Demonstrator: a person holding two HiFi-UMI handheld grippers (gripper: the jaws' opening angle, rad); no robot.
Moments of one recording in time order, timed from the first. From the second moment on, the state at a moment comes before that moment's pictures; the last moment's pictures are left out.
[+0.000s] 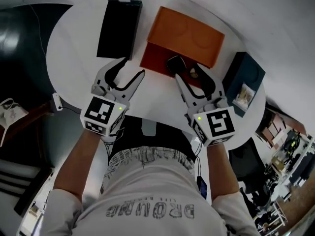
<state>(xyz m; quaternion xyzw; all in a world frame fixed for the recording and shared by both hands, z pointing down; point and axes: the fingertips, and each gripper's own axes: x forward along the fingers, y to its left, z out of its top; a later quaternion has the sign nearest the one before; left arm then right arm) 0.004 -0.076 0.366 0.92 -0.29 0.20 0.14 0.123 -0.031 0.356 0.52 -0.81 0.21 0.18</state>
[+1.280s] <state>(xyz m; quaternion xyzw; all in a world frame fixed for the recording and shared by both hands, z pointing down) -0.237 -0.079 0.421 0.88 -0.40 0.17 0.22 -0.119 -0.055 0.461 0.42 -0.83 0.24 0.28</state>
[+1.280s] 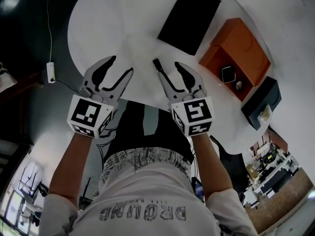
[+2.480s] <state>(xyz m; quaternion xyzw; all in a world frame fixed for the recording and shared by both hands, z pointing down) -0.287 -0.081 0.452 0.87 -0.40 0.16 0.25 -0.141 -0.052 0.521 0.42 -0.78 0.26 0.40</state>
